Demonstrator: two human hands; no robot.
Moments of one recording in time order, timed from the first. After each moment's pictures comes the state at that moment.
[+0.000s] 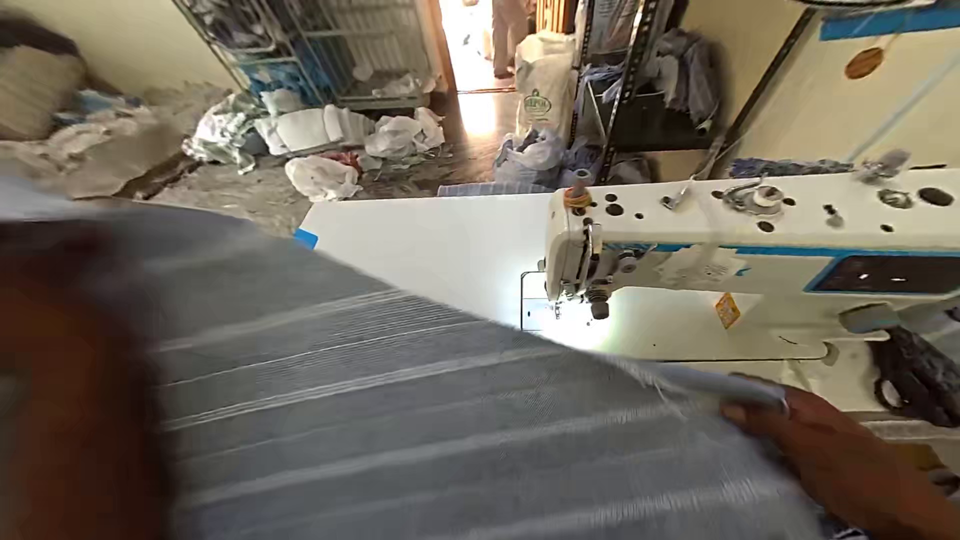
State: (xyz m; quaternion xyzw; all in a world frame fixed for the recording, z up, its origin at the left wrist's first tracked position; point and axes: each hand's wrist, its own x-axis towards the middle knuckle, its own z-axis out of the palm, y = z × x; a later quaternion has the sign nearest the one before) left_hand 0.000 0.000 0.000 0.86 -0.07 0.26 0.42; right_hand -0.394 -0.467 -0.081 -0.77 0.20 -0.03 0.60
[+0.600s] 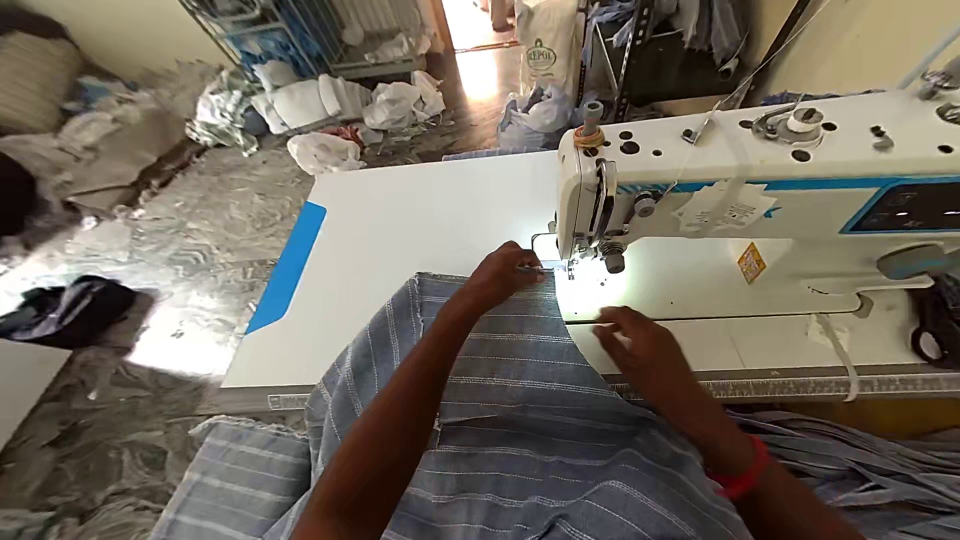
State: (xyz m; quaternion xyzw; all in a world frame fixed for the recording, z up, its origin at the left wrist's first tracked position) left_hand -0.042 -0.243 -0.149 0.82 -0.45 -0.19 0.30; right_hand -0.291 -0.399 -0.176 -0.93 0.12 -0.10 0.33
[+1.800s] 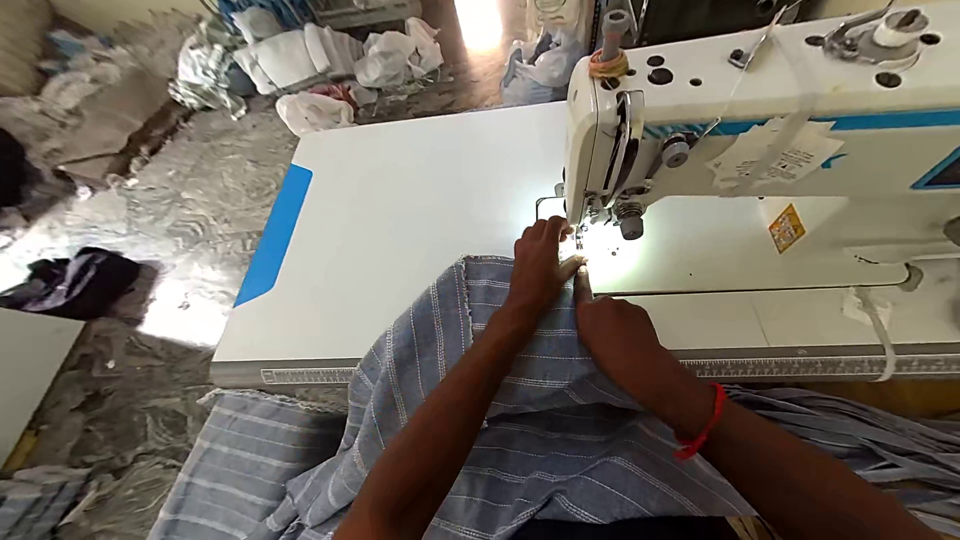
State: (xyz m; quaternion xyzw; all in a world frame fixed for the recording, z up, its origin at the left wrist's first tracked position) left_hand -0.104 -0.283 -0.204 0.83 -0.42 0.04 0.37; right_hand -0.244 -0.343 -0.154 -0.97 0.18 0.12 0.06
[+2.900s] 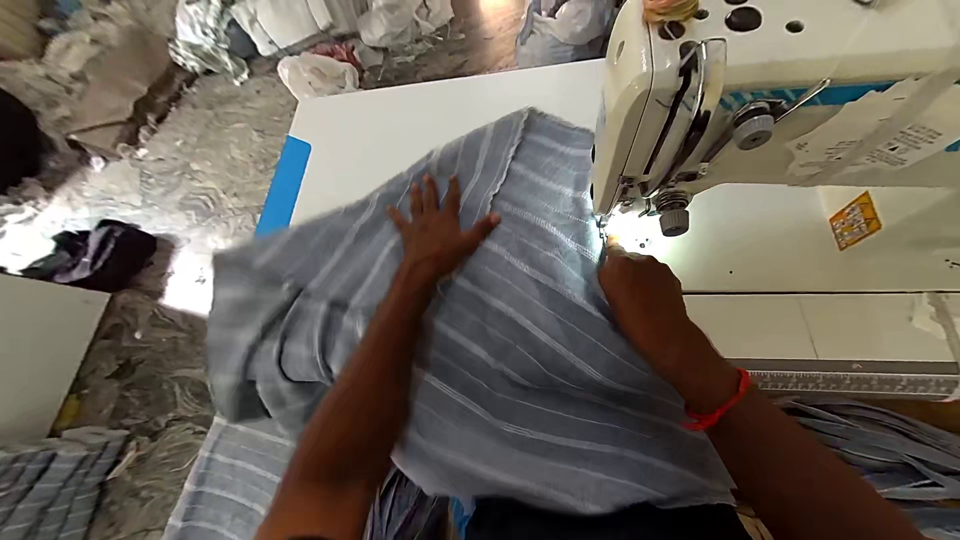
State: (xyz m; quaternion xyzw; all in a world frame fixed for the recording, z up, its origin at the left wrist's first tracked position) left_hand 0.012 -0.172 -0.195 0.97 -0.24 -0.02 0.08; right_hand -0.206 -0.372 -0.174 -0.97 0.22 -0.02 0.14
